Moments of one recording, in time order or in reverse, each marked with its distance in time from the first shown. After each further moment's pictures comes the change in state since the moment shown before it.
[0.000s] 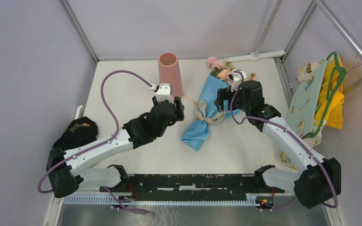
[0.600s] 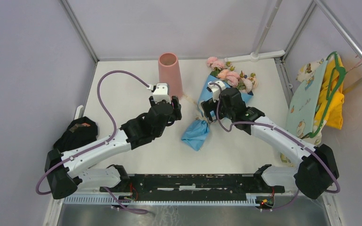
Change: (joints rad) left arm 0.000 -0.040 0.002 -0.043 -0.061 0.005; right arm 0.238 0.074 0.003 -0.031 0.135 -0.100
